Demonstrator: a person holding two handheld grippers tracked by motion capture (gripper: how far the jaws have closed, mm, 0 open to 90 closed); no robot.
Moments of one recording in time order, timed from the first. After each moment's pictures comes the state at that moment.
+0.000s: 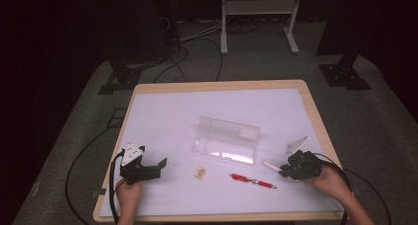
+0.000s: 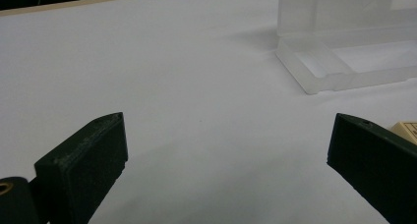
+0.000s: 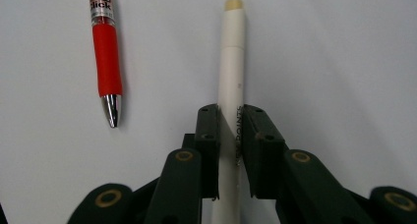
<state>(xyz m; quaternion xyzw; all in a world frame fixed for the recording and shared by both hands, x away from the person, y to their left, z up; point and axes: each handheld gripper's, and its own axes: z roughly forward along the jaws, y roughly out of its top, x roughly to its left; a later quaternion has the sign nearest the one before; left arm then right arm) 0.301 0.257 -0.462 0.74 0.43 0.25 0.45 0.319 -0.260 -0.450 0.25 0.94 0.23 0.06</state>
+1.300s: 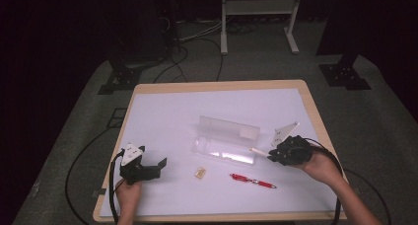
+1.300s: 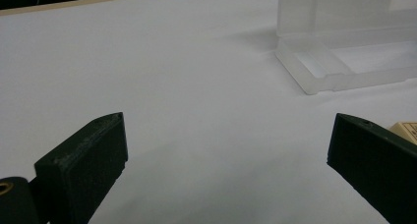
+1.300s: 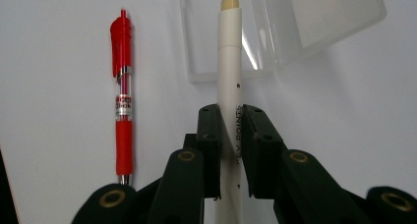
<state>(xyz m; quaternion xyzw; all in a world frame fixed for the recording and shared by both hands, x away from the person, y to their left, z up) 0.301 0.258 -0.462 0.74 0.43 0.25 0.45 0.333 -0.222 -0.394 0.19 0.94 0.24 0.11</state>
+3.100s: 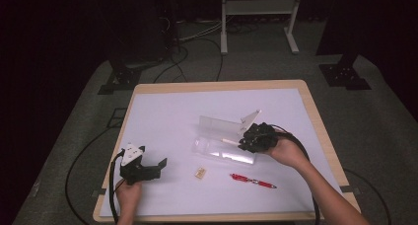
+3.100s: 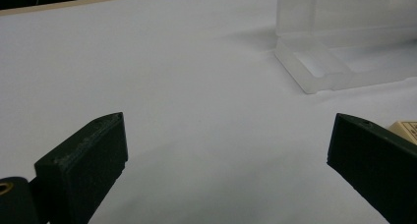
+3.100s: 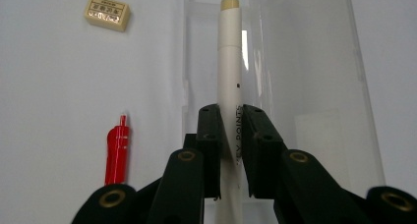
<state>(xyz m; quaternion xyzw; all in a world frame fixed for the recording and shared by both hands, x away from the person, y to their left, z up) 0.301 0.257 -0.462 0.74 0.43 0.25 0.45 0.367 -0.137 -0.379 0.14 0.95 0.25 0.11</state>
